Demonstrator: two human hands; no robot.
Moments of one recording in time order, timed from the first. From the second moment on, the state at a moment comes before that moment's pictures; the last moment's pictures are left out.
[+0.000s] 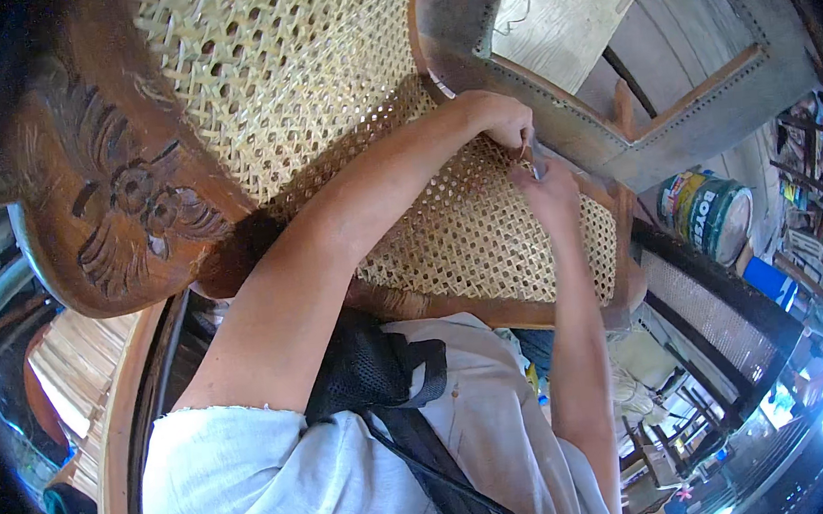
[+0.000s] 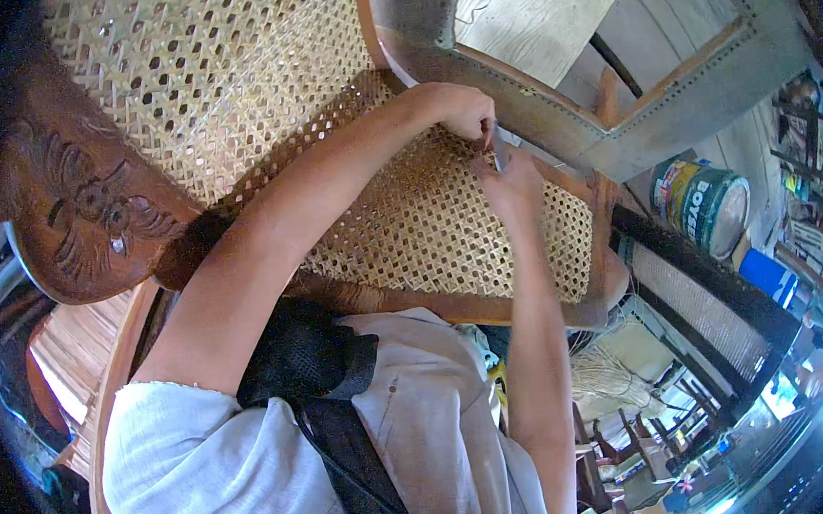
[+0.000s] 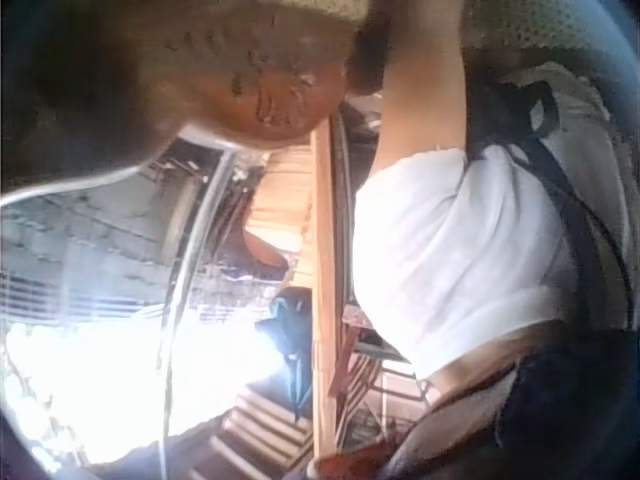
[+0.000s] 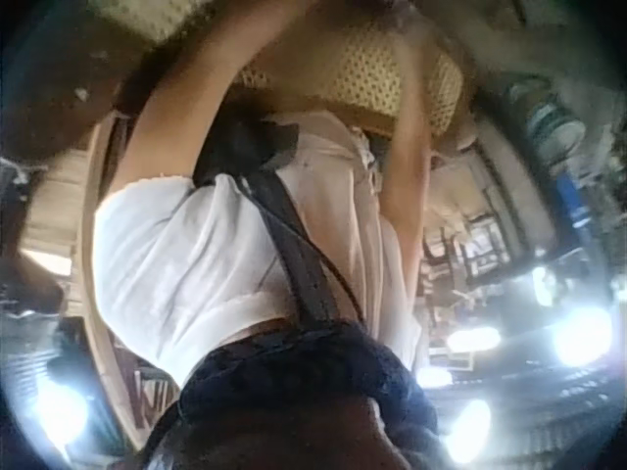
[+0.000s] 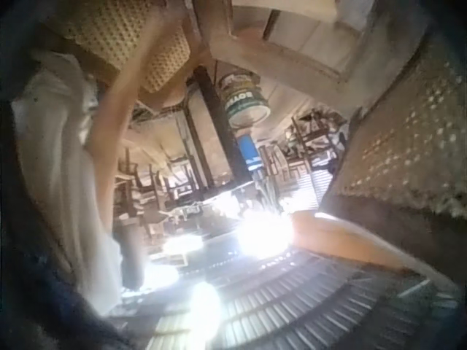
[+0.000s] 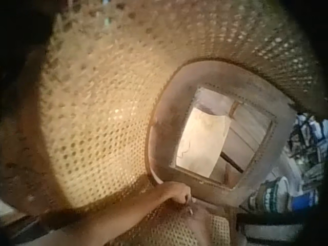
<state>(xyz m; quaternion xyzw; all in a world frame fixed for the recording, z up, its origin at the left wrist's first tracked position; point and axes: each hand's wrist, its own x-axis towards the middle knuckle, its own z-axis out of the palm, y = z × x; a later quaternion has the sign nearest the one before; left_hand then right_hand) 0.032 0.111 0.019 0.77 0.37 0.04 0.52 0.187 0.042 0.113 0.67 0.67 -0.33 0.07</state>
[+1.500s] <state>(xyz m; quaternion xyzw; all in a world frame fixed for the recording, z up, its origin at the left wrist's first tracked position) 0.045 0.113 -0.019 0.57 0.38 0.13 0.72 0.180 0.029 0.137 0.64 0.72 -0.20 0.18</state>
